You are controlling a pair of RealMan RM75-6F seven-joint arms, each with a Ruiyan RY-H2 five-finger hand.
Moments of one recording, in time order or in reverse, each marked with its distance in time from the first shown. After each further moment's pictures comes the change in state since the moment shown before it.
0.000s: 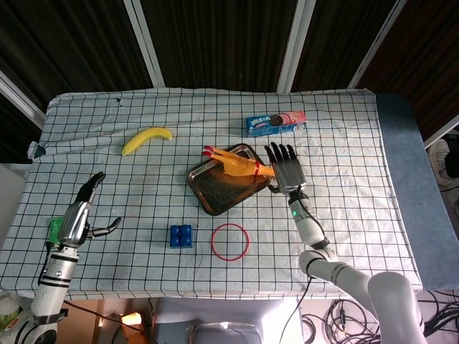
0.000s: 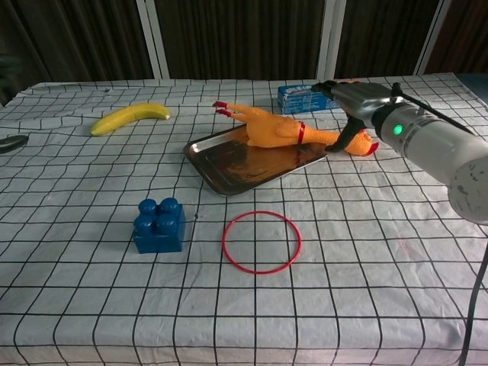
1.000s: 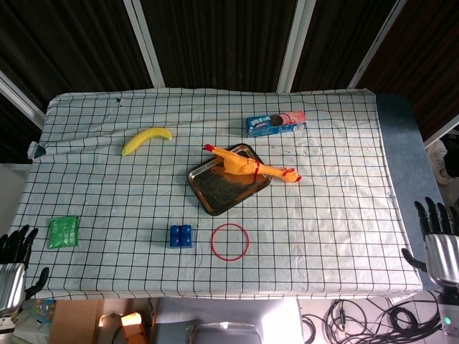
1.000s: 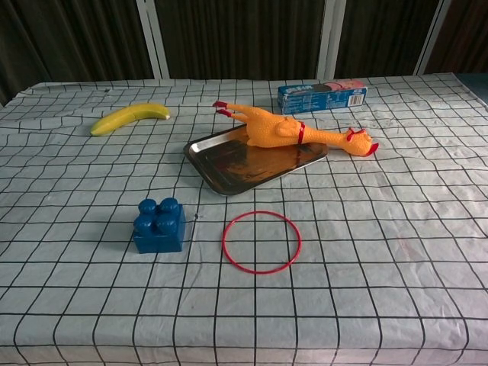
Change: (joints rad) left arm 0.357 0.122 0.213 -0.005 0.087 0.358 0.499; right arm -0.769 0.779 -0.382 -0.854 -0.271 0.762 0.032
